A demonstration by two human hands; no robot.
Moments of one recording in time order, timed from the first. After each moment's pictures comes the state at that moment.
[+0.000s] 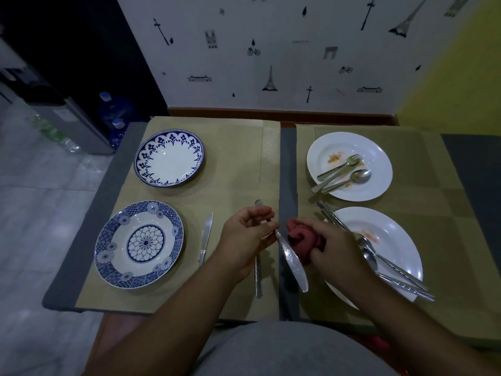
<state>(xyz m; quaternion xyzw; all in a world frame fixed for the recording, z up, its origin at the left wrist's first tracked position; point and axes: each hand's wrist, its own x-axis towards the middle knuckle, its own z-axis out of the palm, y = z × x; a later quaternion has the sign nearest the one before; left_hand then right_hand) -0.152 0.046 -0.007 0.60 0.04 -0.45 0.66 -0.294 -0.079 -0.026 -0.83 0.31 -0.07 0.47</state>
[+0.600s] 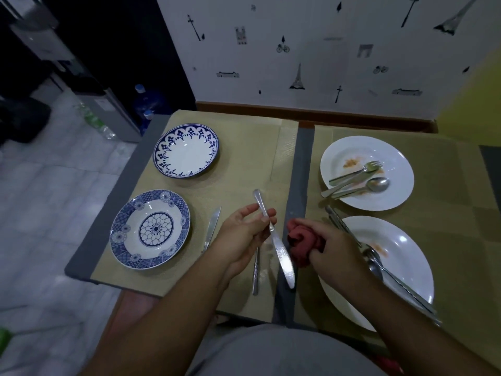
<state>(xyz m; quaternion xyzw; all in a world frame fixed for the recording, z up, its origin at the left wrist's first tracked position) -0.150 0.041 -0.023 0.53 0.12 -0.44 0.71 -0.290 -0.099 -0.037 -0.83 0.27 -0.04 0.49</state>
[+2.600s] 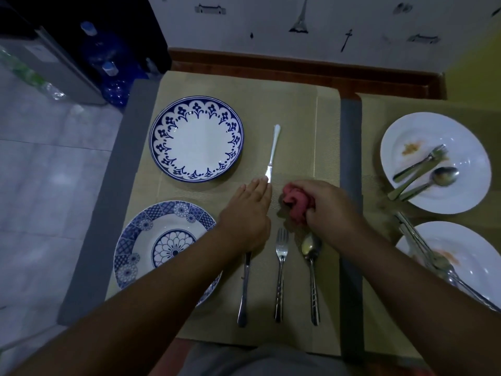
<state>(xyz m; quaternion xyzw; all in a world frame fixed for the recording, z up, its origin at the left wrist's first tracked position) 0.020 0.072 -0.122 0.81 -0.52 -0.27 0.03 -0.102 -0.075 -0.069 -0.89 0.27 0.02 0.38</state>
